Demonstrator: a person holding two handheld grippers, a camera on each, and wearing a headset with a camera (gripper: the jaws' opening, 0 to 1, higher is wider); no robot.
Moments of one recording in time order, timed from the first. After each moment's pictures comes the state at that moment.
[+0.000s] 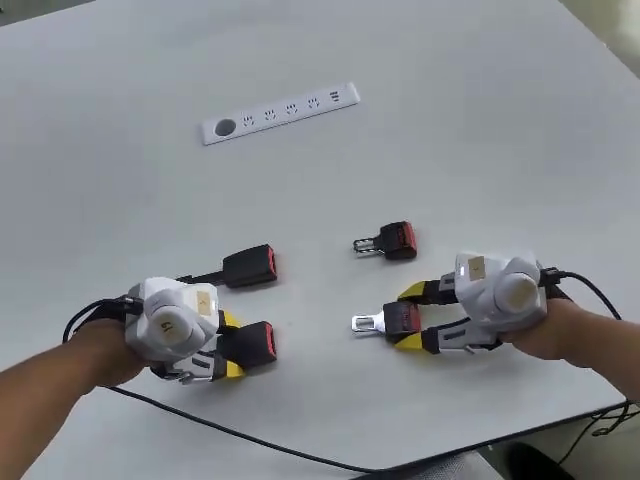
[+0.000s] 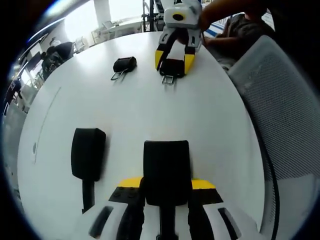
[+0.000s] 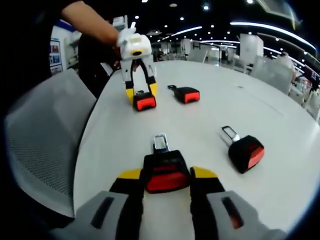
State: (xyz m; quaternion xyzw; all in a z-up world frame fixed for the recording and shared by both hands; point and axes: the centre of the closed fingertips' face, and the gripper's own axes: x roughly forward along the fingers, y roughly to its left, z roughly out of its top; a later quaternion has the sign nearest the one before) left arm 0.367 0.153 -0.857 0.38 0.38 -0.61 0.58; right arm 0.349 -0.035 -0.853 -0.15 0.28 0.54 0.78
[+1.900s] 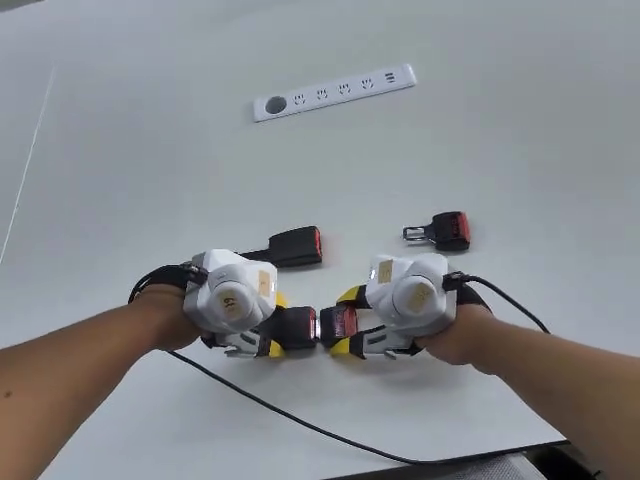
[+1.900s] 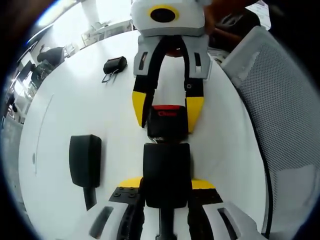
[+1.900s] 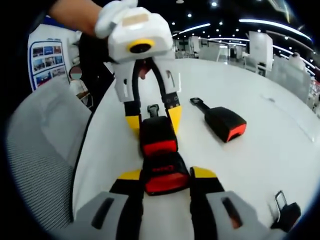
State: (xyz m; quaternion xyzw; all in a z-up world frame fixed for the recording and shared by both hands) left arm 0.362 0.155 -0.856 0.41 0.37 -0.62 0.55; right arm 0.359 0.104 -0.856 -0.16 0.30 0.57 0.75
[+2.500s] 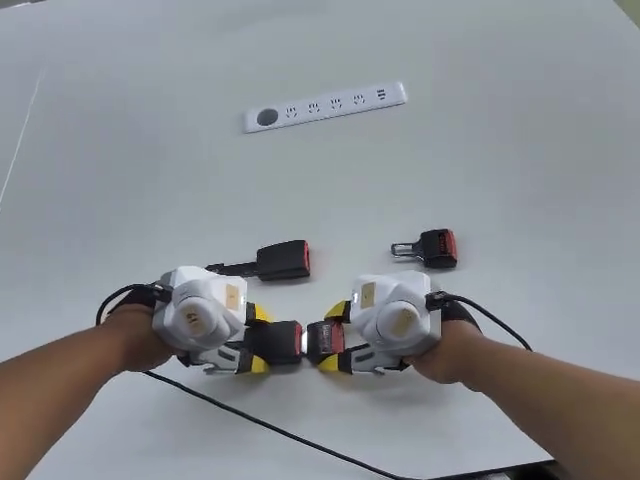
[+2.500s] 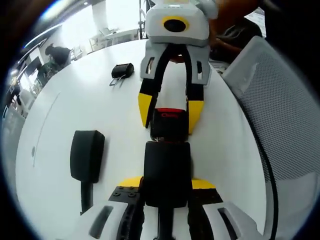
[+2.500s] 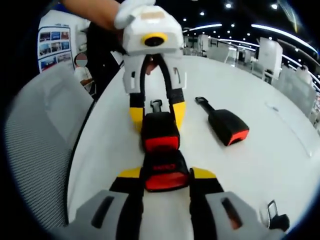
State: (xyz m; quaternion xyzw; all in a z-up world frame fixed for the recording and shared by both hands) left arm 0.365 0.157 -0.856 0.36 0.35 -0.64 0.59; right arm 0.361 0.101 -0.856 -0.21 0.28 0.59 0.73
